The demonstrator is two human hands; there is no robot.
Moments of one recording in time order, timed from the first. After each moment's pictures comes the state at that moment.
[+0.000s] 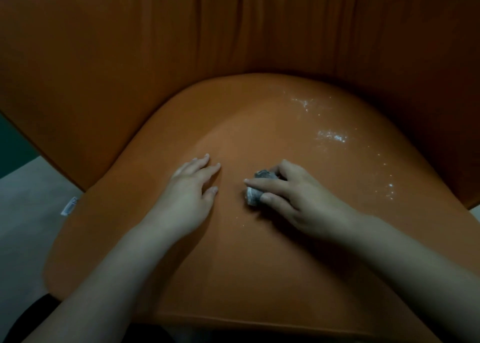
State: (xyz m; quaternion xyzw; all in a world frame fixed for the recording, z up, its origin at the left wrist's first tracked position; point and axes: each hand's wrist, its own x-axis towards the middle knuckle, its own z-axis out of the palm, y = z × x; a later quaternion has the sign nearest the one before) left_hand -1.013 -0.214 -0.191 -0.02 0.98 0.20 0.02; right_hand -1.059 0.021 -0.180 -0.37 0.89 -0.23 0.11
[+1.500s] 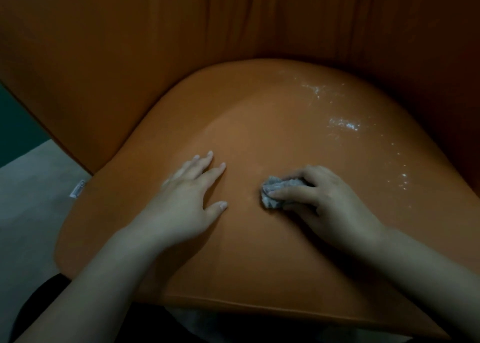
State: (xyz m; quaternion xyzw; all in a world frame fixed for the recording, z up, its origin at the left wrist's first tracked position) left_hand -0.982 -0.223 -0.187 0.01 0.98 0.15 0.11; right_hand -1.032 0.040 -0.189 -0.39 0.89 -0.24 0.00
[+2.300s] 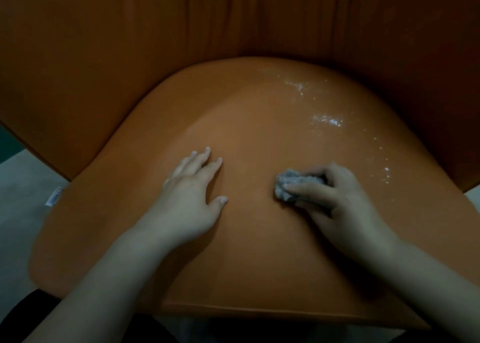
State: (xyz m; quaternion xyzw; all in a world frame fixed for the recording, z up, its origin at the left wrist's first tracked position) left_hand -0.993 -0.194 -0.186 -0.02 0.98 0.20 0.08; right_hand -1.019 0.070 -0.191 -0.29 0.91 -0.28 -0.05
